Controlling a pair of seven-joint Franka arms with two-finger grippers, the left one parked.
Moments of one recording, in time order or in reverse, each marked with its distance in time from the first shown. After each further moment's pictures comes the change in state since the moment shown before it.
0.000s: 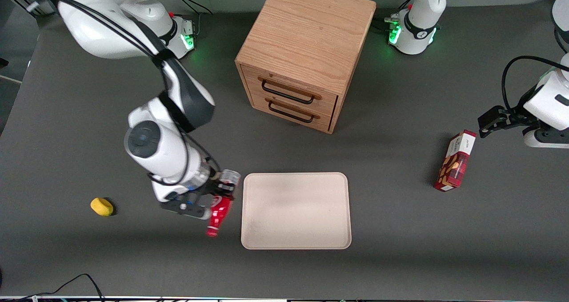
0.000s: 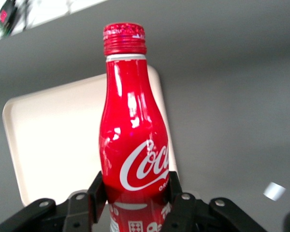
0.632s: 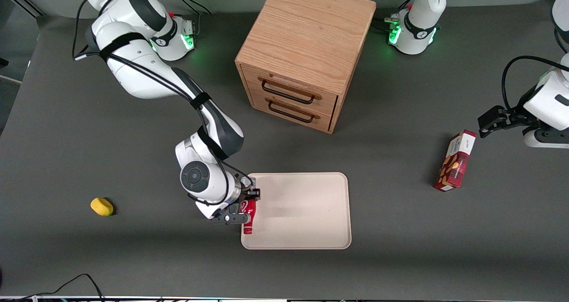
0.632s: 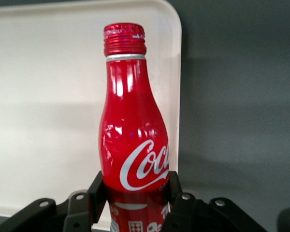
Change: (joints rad) arm 0.045 0.240 -0.038 0.095 -0.002 0.017 -0.177
